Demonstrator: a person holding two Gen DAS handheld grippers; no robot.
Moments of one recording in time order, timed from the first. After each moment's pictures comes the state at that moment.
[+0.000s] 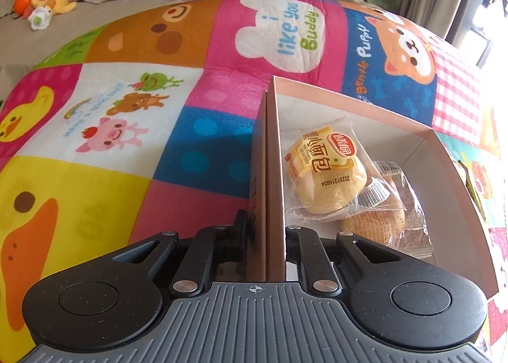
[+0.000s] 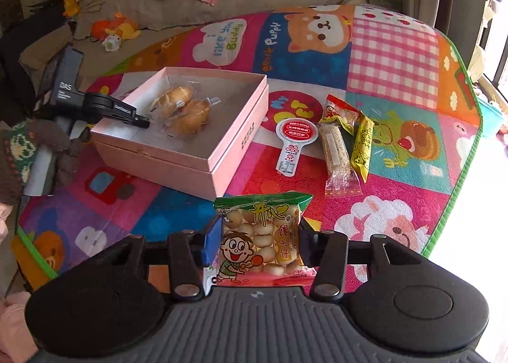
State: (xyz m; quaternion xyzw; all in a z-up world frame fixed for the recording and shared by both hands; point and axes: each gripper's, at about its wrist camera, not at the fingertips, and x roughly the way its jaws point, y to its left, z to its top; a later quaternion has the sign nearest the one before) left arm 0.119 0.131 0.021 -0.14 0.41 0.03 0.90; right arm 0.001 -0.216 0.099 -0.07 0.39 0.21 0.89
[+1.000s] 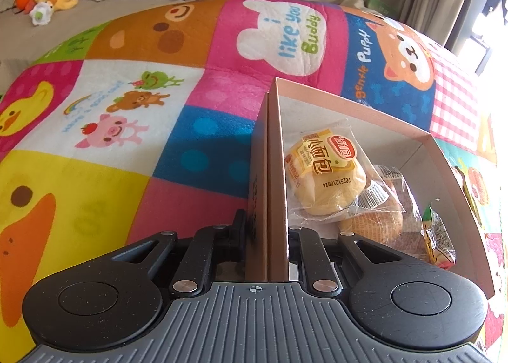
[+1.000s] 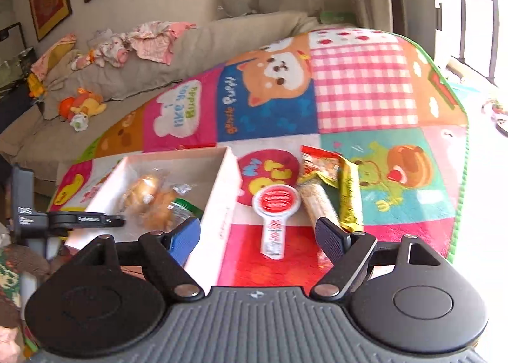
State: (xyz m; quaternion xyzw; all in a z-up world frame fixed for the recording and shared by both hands) left arm 0.117 0.134 0.020 -0.15 0.40 0.03 0.90; right arm 0.076 -0.226 0.099 0.04 0.35 0.13 0.93
